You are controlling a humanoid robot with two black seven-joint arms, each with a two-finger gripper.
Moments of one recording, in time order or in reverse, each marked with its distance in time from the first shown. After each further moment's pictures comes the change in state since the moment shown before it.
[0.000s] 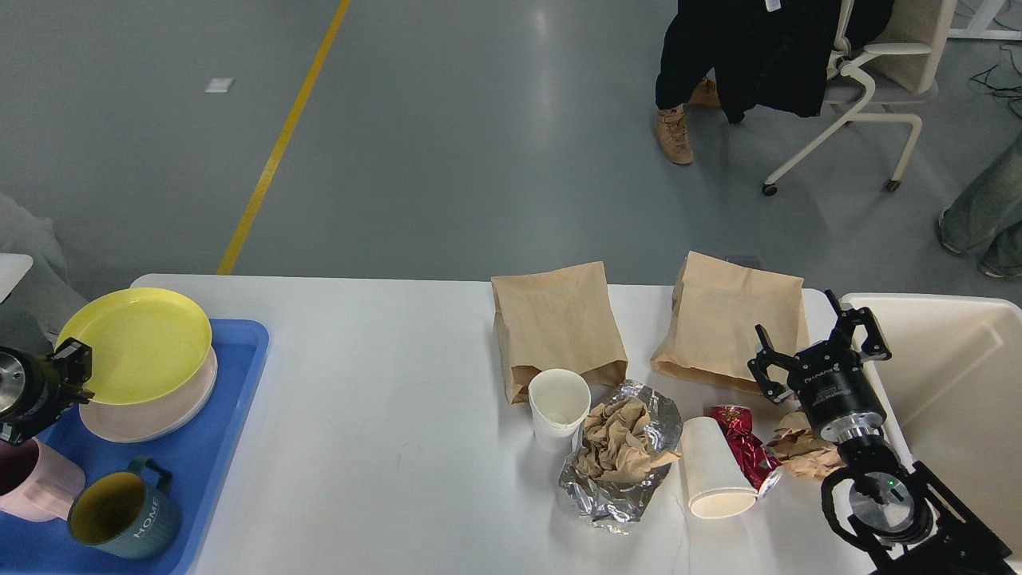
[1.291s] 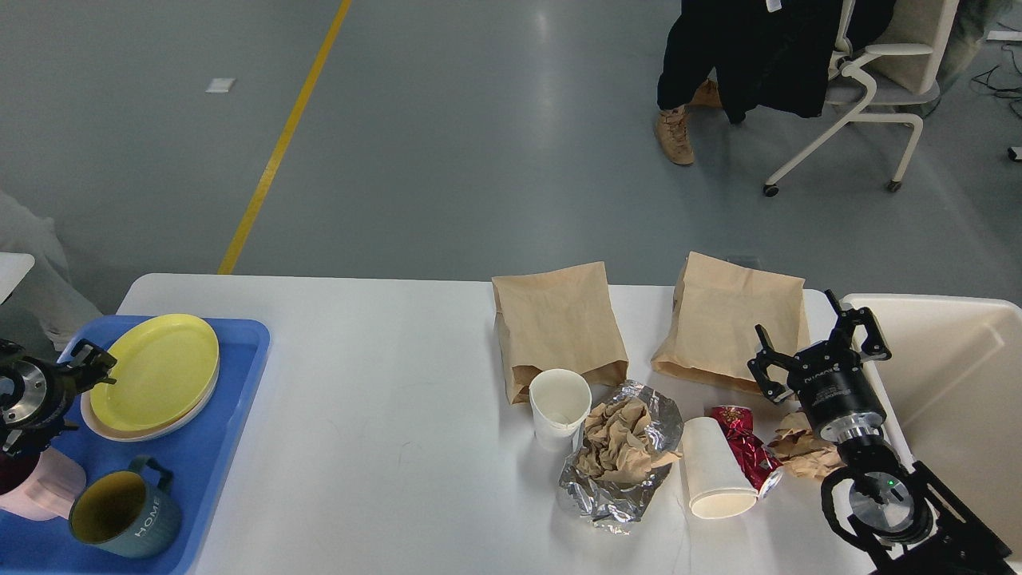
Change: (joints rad) left arm 0.022 -0.034 -0.005 0.002 0.025 0.071 0.001; right arm 0.000 0.000 0.000 0.000 0.000 0.000 0.000
